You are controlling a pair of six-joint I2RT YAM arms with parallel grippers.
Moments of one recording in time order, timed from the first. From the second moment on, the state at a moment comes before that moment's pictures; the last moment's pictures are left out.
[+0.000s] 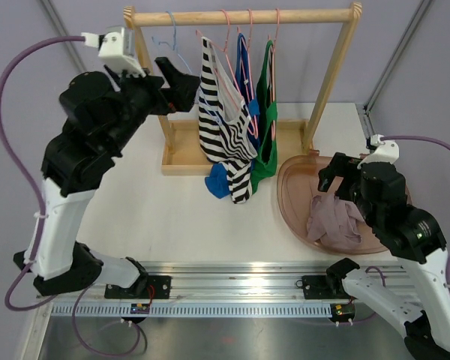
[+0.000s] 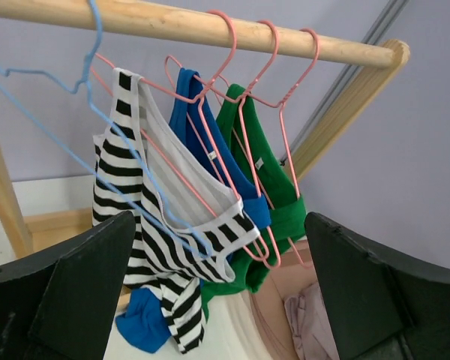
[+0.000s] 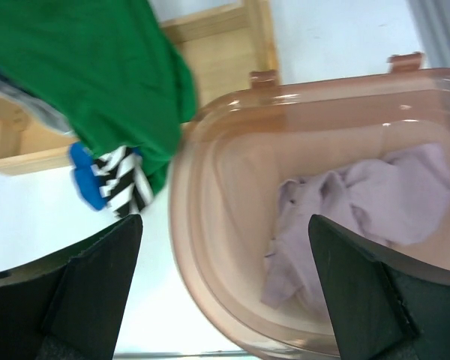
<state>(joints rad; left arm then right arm) -0.68 1.33 2.17 -0.80 -0.24 -0.36 0.50 0.78 1.27 -0.98 0.45 0.46</state>
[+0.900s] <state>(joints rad) -0.77 1.93 2.39 -0.63 -0.63 -0.13 0.50 0.72 1.23 -0.96 0.17 0.44</state>
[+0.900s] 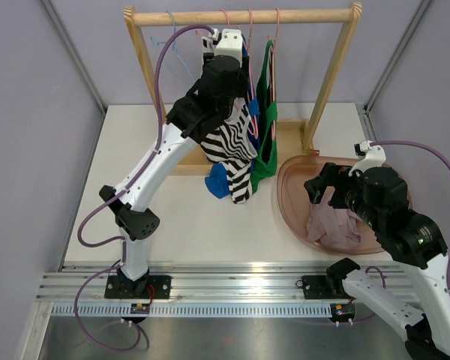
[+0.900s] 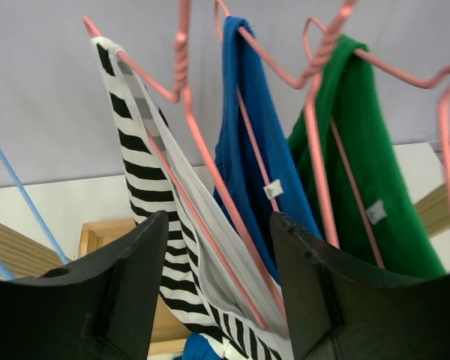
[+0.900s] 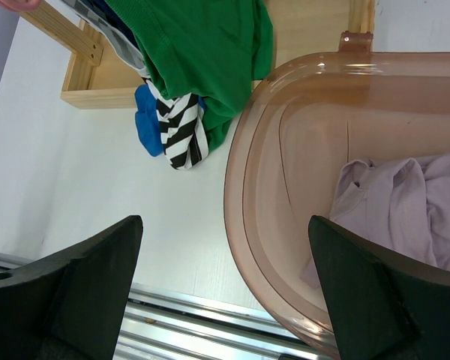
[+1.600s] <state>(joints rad) -0.70 1.89 2.39 -0.66 -0.61 -0.12 0.50 0.73 1.22 -0.95 0.14 0.43</state>
